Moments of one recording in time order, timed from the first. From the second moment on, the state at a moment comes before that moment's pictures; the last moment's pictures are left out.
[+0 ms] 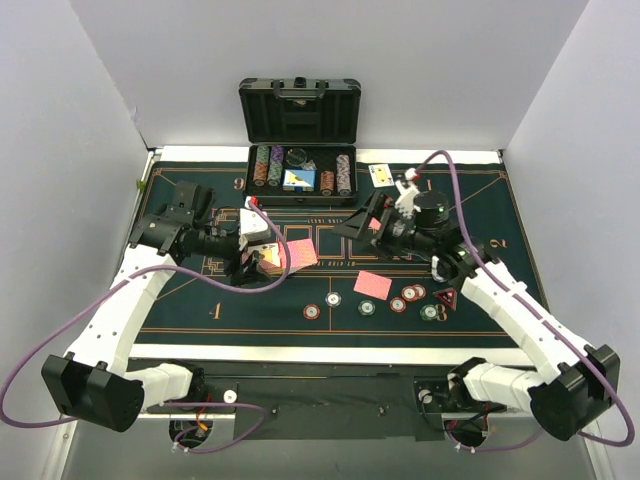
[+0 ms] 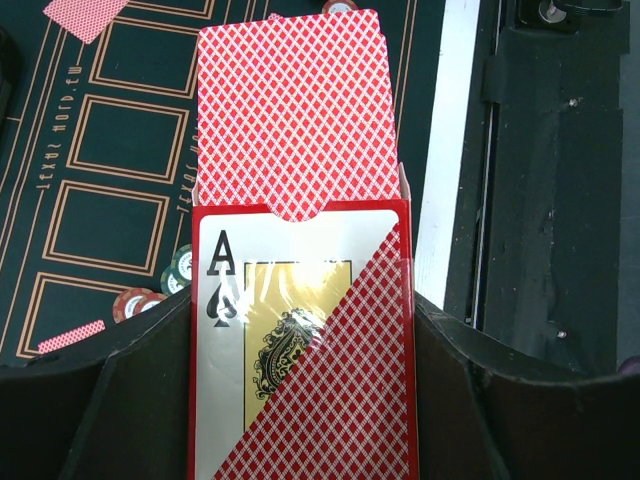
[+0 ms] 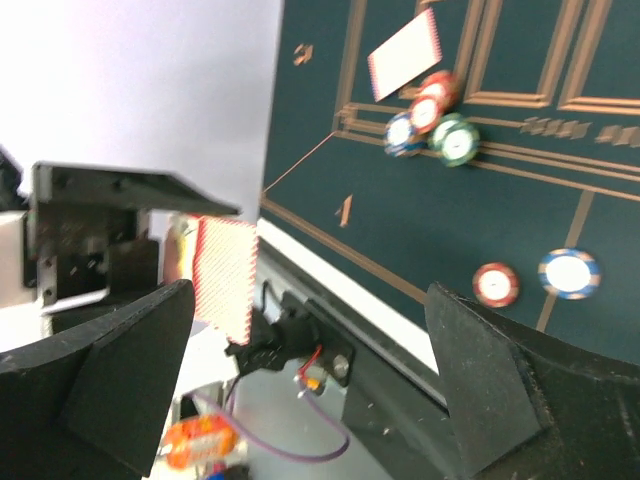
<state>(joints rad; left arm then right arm) -0.29 1.22 1.25 -1.02 0.90 0.82 0.49 1.14 0.97 -0.27 -0.37 0.93</state>
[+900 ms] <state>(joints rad) -0.29 1.21 1.25 -1.01 0.92 0.82 0.74 1.37 1.06 -0.12 -0.44 1.04</state>
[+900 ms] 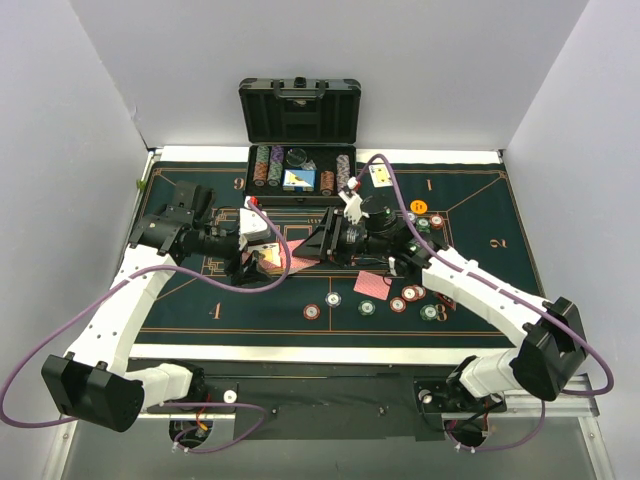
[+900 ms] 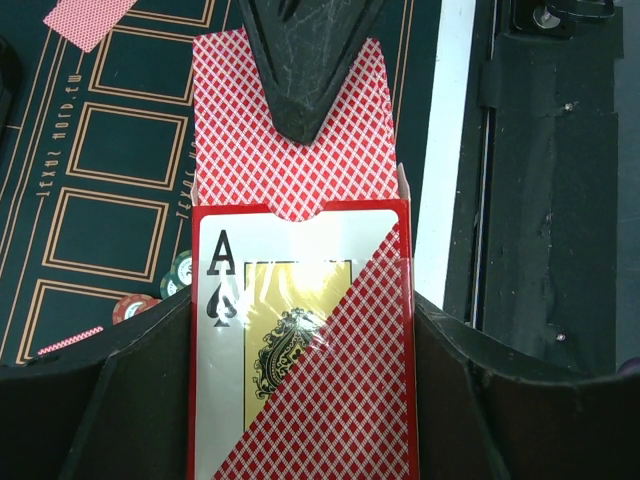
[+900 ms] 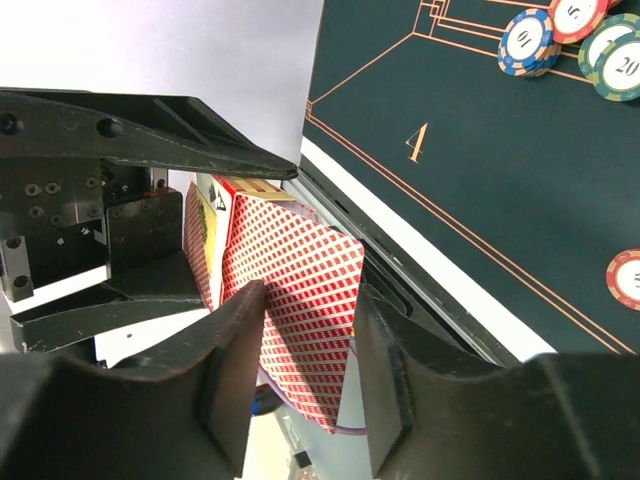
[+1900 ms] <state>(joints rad) -0.29 1.21 1.25 -1.01 0.93 0.82 0.60 1.29 1.02 -0.16 -0.47 1.04</state>
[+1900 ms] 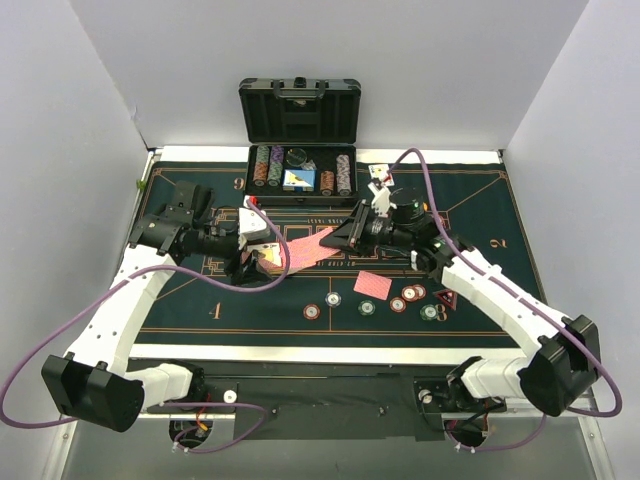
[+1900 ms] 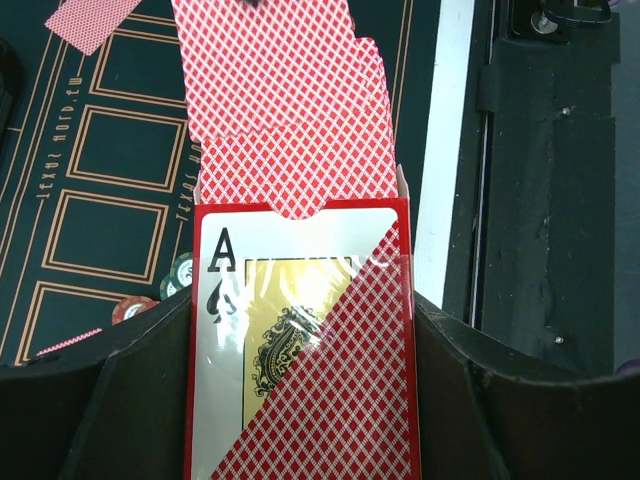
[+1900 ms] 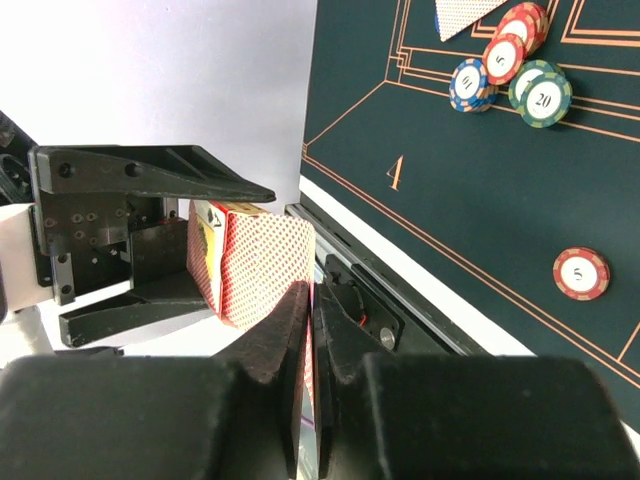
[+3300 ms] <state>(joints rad) -0.28 1.19 1.25 -0.99 0.96 0.78 0.68 2.34 1.76 0.05 -0.46 1.10</state>
